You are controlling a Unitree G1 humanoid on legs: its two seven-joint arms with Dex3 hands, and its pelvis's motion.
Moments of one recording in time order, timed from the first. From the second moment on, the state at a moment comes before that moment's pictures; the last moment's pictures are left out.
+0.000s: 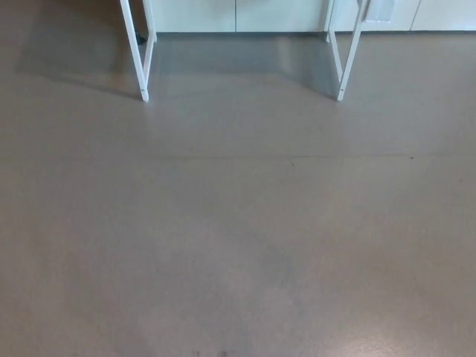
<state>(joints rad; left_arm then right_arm) 0.19 0.54 -0.03 1.26 0.22 -0.27 -0.06 0.10 -0.46 -0.02 1.31 -0.18 -0.11 0.11</state>
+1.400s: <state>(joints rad) 0.14 0.56 -0.06 1.29 0.23 -0.33 -0.05 0.04 -0.48 -0.02 1.33 -0.17 -0.14 0.13</state>
